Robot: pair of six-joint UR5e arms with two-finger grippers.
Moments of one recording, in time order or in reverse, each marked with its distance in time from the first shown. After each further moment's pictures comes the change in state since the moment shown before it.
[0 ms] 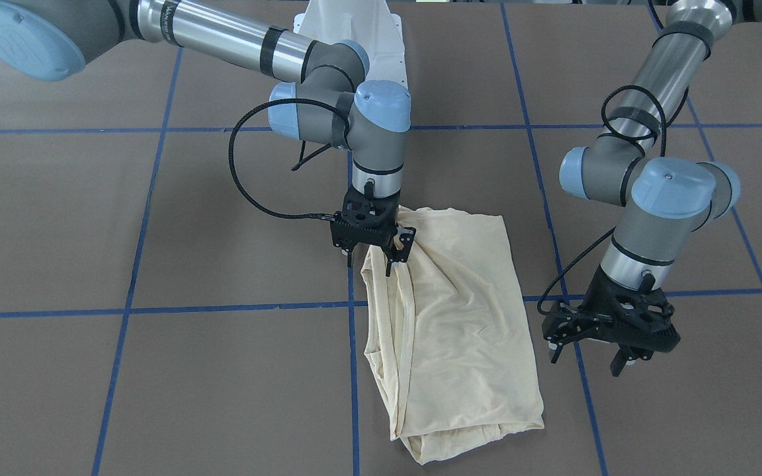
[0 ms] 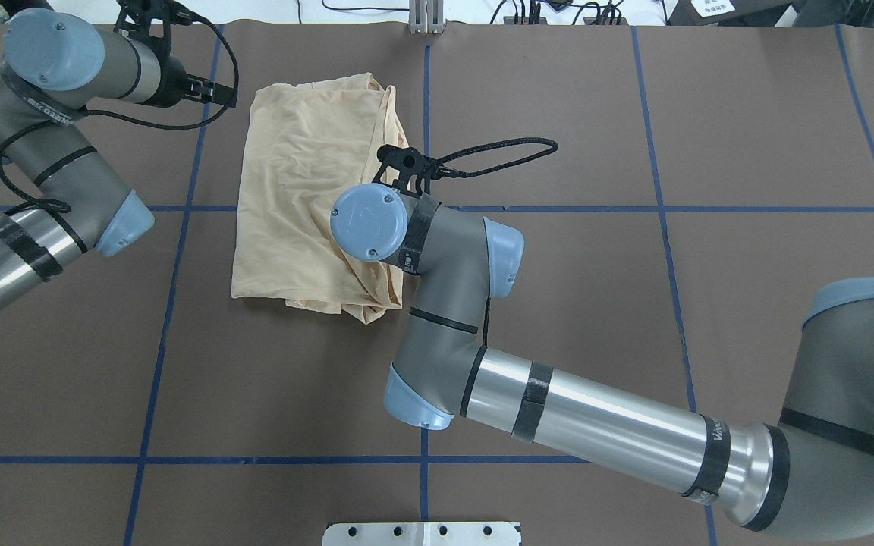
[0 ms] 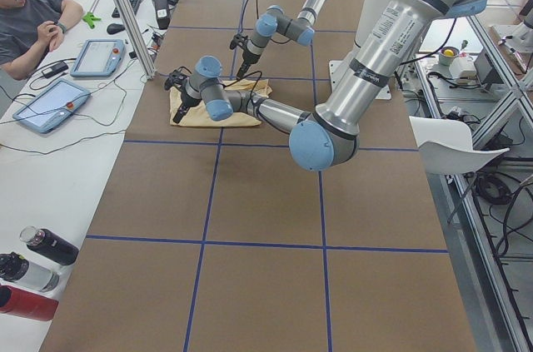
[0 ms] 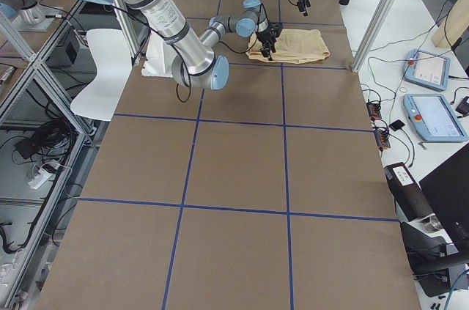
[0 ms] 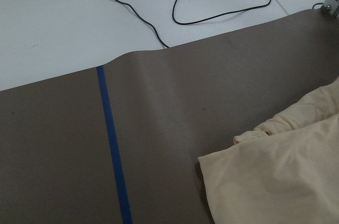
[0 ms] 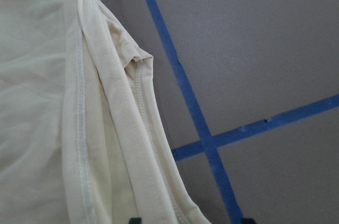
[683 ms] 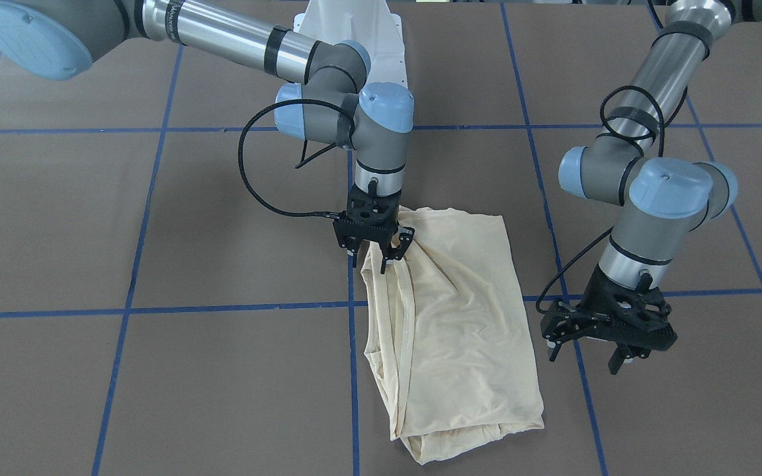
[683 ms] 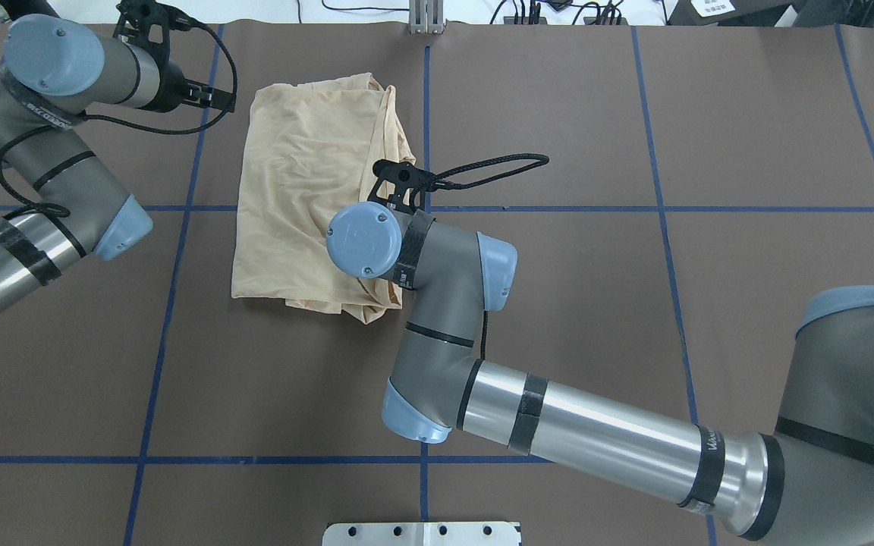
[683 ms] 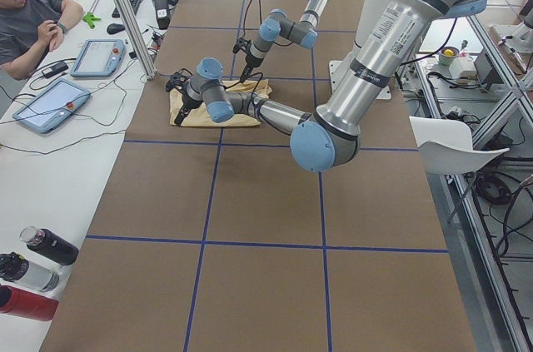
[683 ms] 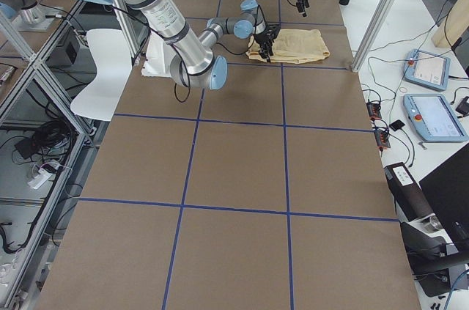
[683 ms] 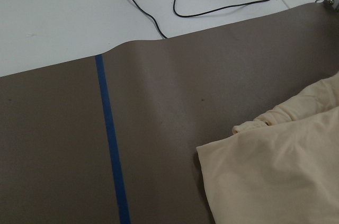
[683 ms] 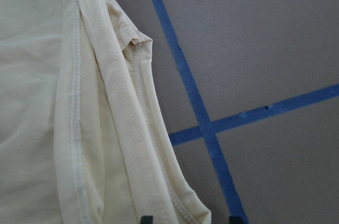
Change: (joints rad) left arm 0.004 0.010 0.000 -0.002 0.000 -0.001; right arm -0.022 0.000 -0.018 0.001 -0.029 -0.013
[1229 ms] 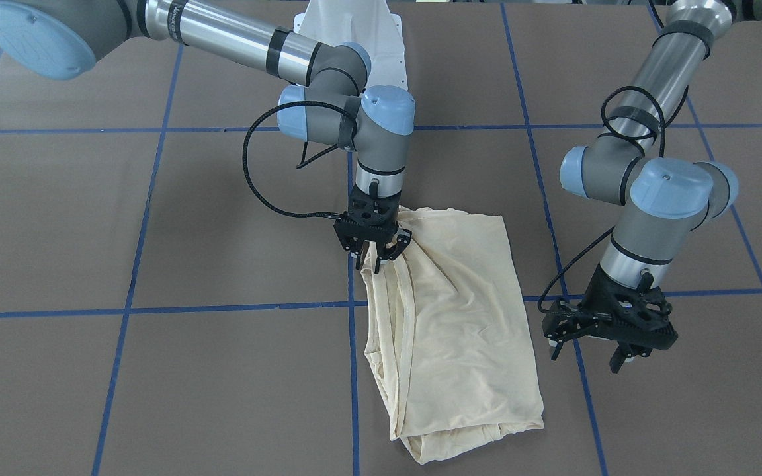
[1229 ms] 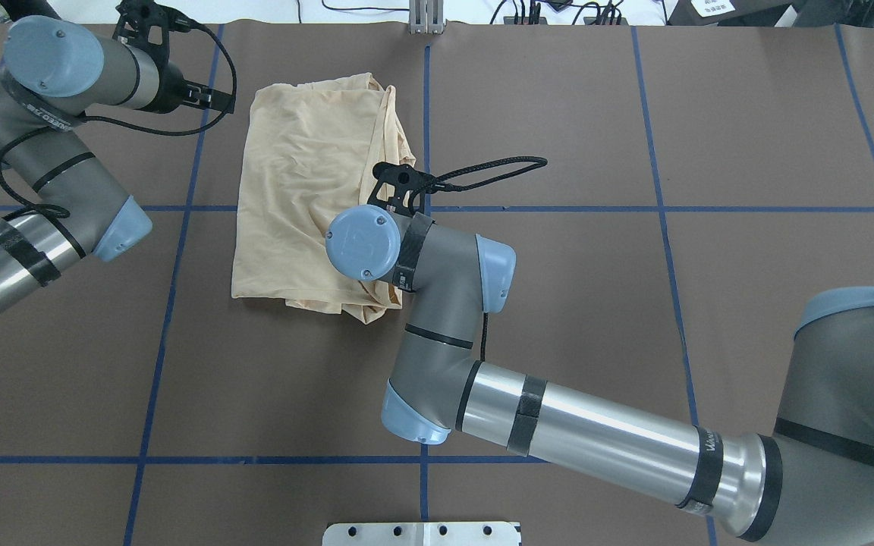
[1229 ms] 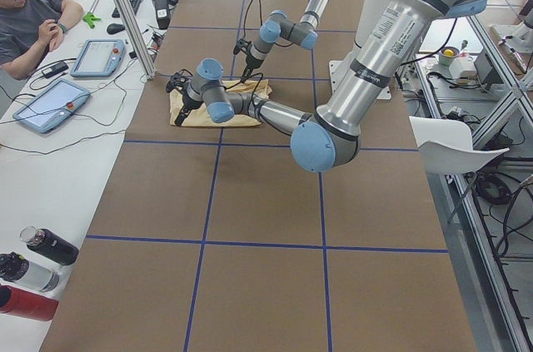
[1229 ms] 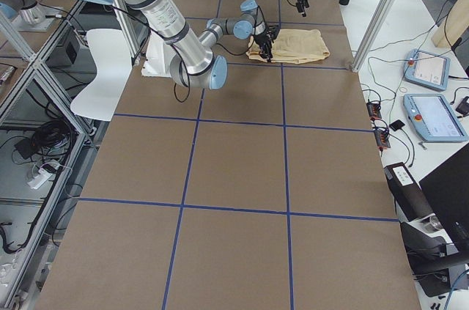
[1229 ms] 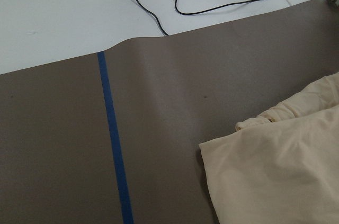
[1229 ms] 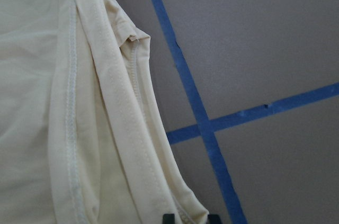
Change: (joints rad) left arm 0.001 0.001 0.000 0.000 0.000 0.001; right arm -0.002 0.002 -0.008 0.000 -0.005 -0.002
